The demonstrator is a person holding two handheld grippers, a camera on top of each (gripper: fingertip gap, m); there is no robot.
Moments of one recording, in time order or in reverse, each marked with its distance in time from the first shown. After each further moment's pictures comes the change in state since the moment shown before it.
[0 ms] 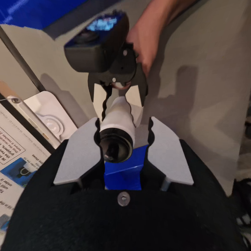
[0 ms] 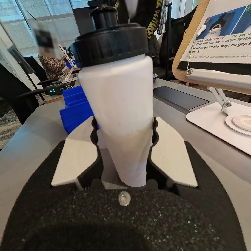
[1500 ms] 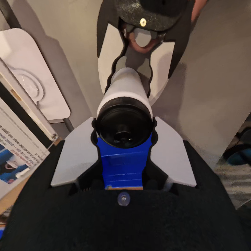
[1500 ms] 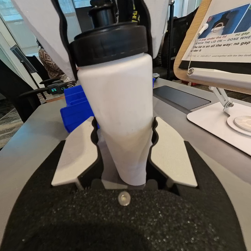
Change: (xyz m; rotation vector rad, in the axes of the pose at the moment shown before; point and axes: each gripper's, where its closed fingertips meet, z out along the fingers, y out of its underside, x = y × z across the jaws) left arm -0.018 0.065 0.026 -0.165 0.025 -0.204; right arm 0.001 0.001 0.000 -0.003 -0.015 -0.003
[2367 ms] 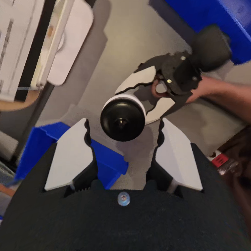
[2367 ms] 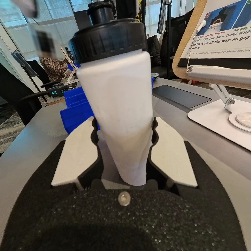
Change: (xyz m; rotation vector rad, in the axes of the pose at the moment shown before) left arm -0.006 -0.007 -0.033 0.271 -0.066 -0.820; right arm 0.001 0.001 0.001 0.008 0.005 0.029
